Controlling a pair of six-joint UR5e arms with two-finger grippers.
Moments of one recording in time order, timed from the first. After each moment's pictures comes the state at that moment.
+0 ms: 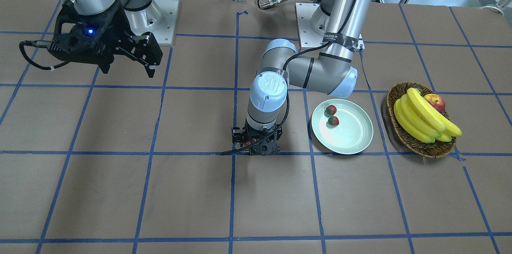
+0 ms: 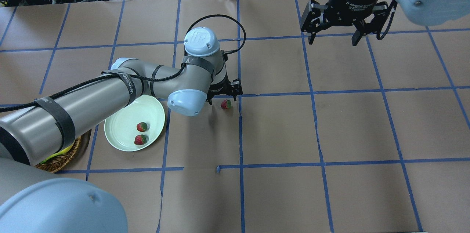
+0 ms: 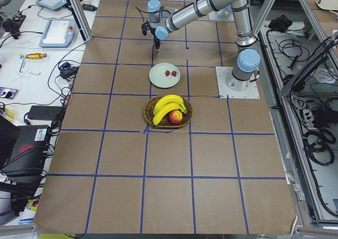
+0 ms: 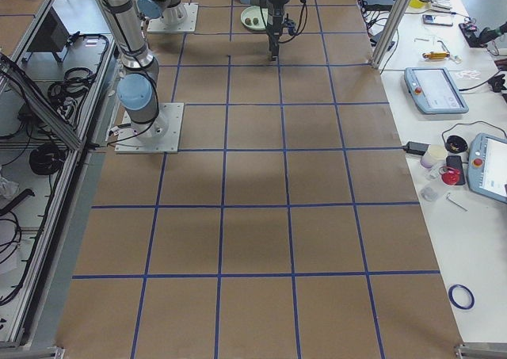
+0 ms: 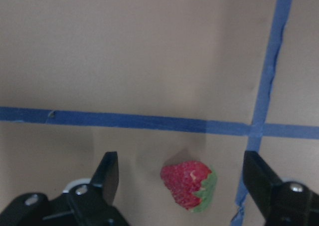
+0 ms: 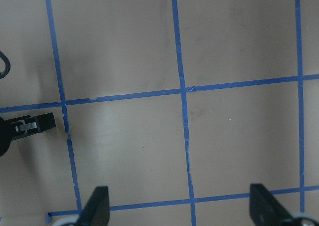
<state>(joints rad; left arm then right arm) -1.87 -2.07 -1.81 -0.84 1.51 -0.41 1.63 -1.53 1.50 -1.57 -1.57 0.15</state>
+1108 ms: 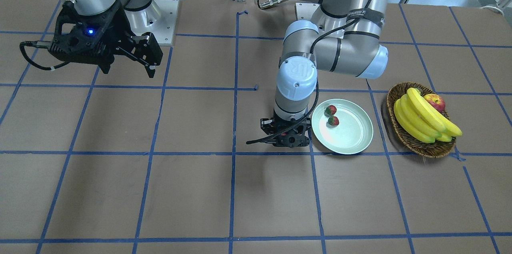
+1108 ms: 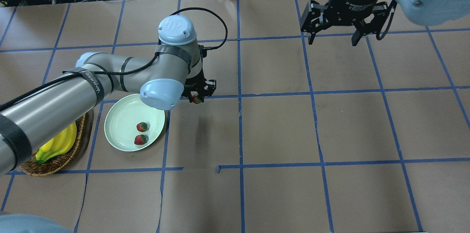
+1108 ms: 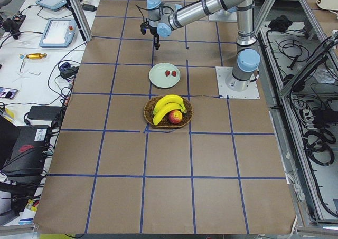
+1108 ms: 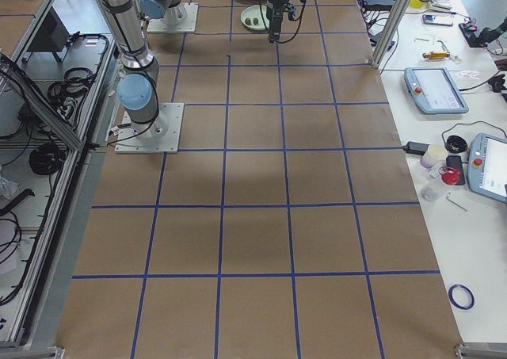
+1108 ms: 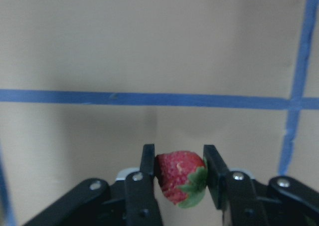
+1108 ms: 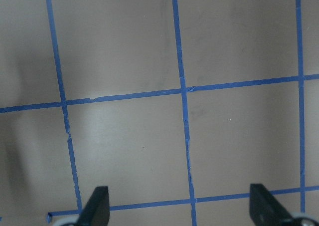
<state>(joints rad) -1.75 -1.93 -1.83 -1.02 1.63 -0.18 1.63 -1.53 1.50 -1.57 -1.57 0.15</state>
